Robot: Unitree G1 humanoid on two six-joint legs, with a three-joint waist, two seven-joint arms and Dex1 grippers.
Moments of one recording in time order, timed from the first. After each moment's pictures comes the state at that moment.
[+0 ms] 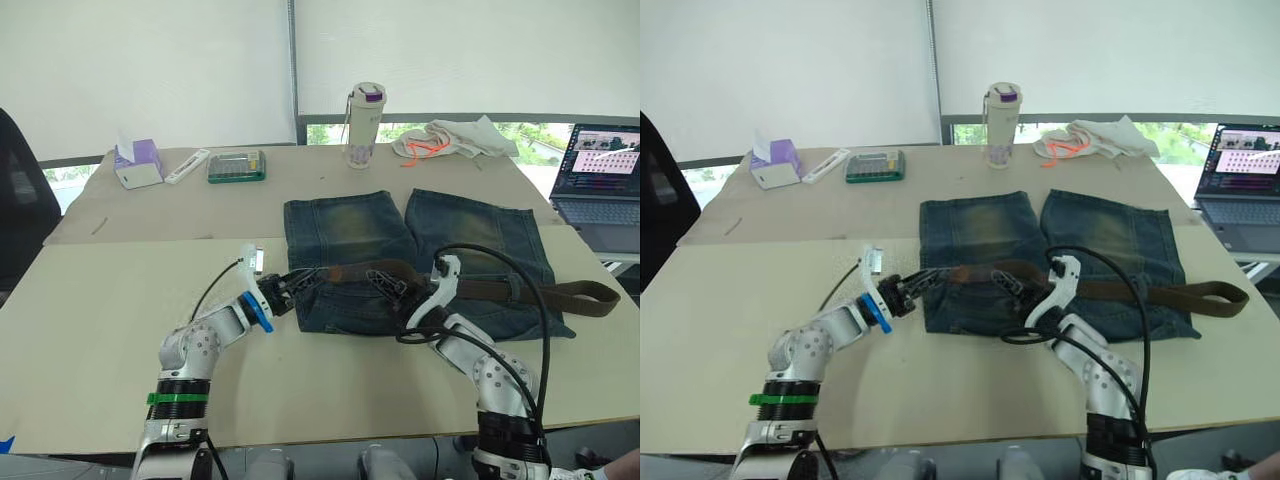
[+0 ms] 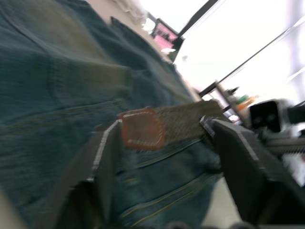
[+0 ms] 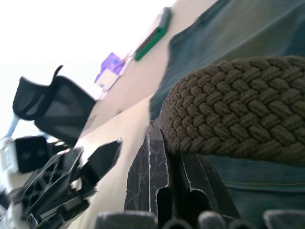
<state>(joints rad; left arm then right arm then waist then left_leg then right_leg) -0.39 0.27 0.10 0.06 -0.65 0.69 -0.67 -0.26 -0.11 -0.30 -0.19 0.93 0.88 0.16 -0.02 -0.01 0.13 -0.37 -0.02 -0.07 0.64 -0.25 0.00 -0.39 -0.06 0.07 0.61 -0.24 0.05</state>
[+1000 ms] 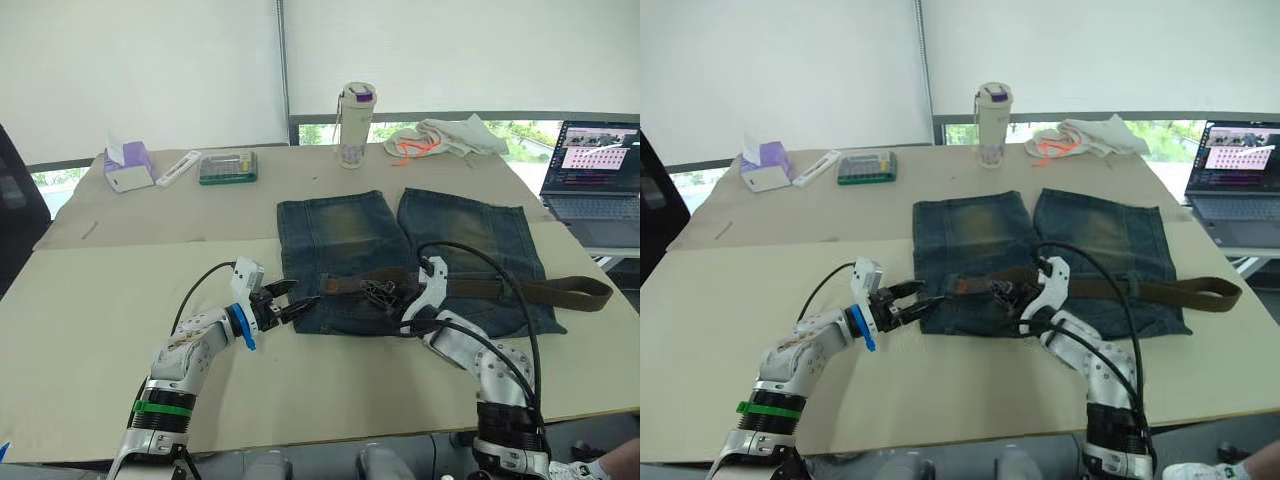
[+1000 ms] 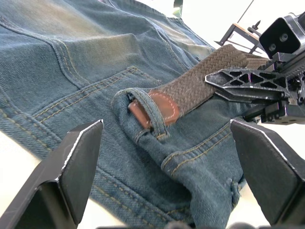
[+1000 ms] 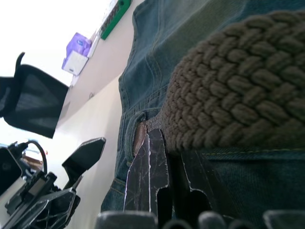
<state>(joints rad) -0.34 0.32 0.00 0.10 -0.50 0.50 -0.82 -0.33 -0.12 -0.21 -0.14 0.99 1.00 0.01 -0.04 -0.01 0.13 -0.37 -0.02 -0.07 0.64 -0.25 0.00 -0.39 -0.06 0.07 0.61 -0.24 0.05</state>
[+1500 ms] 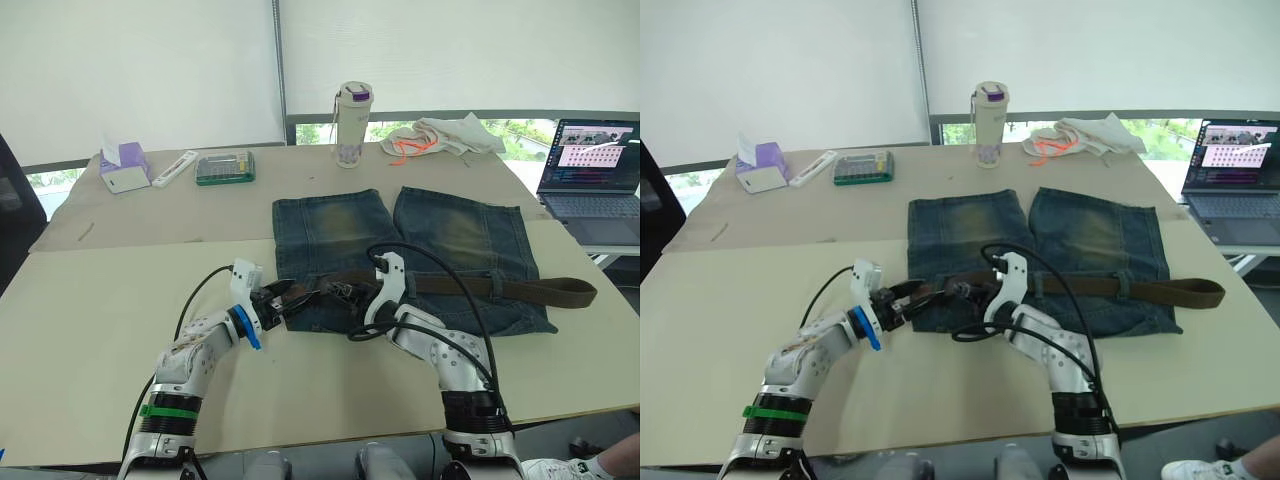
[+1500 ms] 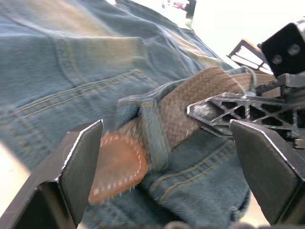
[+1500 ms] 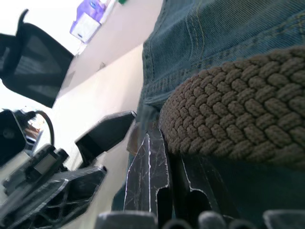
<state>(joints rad) -0.32 0.28 0.05 0.10 -0.52 0.51 -0.74 -0.39 0.01 -0.10 -0.07 0.84 0.94 0.07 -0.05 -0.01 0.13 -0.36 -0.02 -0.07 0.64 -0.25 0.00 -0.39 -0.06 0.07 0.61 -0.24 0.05</state>
